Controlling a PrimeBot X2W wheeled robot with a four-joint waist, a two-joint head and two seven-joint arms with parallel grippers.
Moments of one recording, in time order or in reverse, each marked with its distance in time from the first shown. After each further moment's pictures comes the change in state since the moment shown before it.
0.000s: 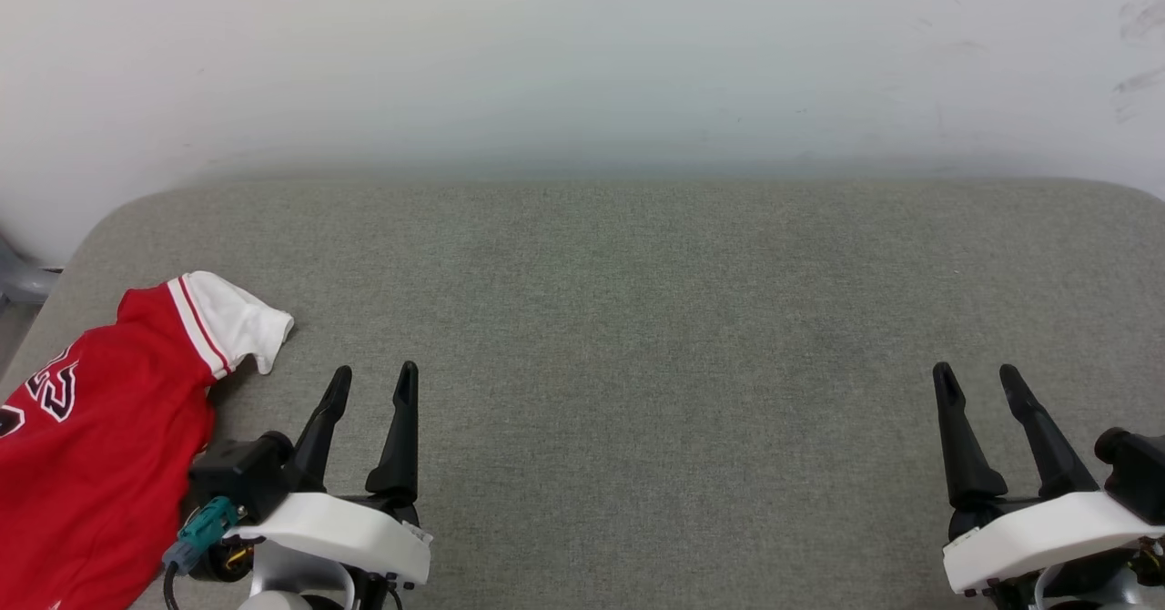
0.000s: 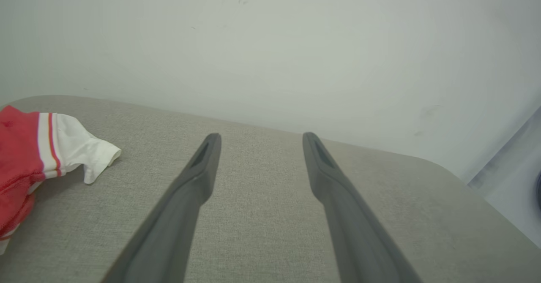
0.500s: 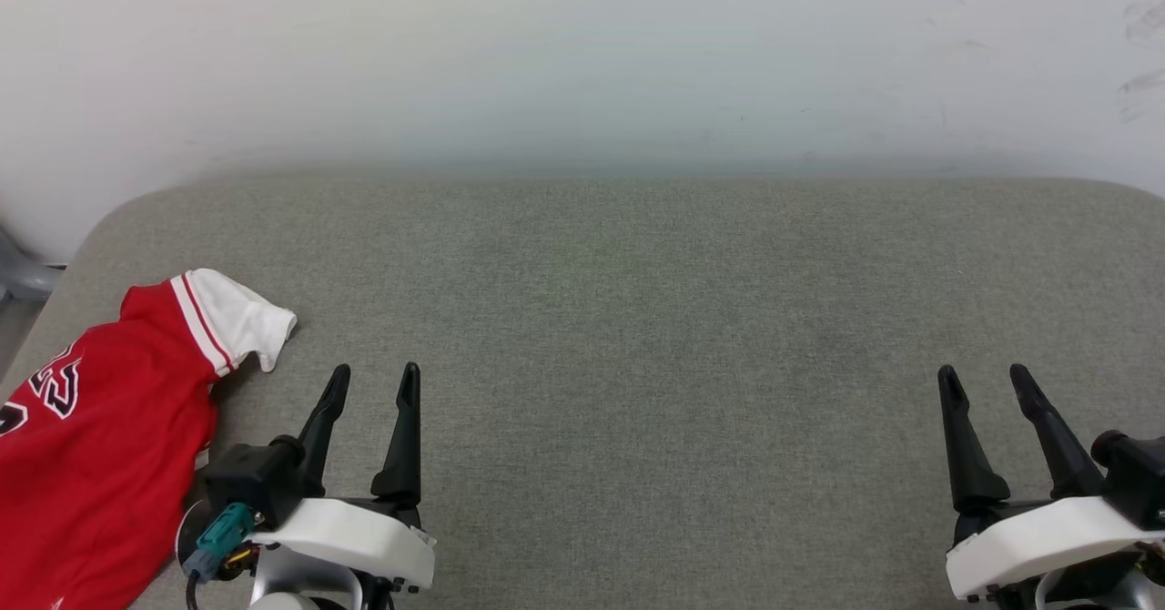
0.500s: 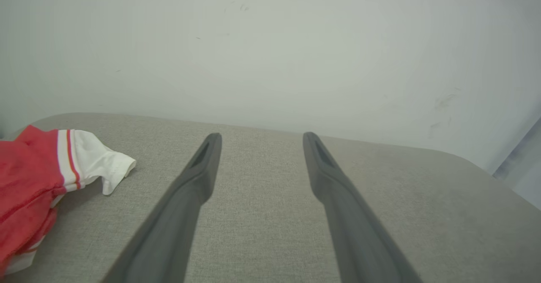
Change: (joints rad) left arm 0.000 -0.003 -0.002 0.012 0.097 0.008 -0.036; right arm 0.016 0.003 -0.011 -0.034 -0.106 0.000 0.003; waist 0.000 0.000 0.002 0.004
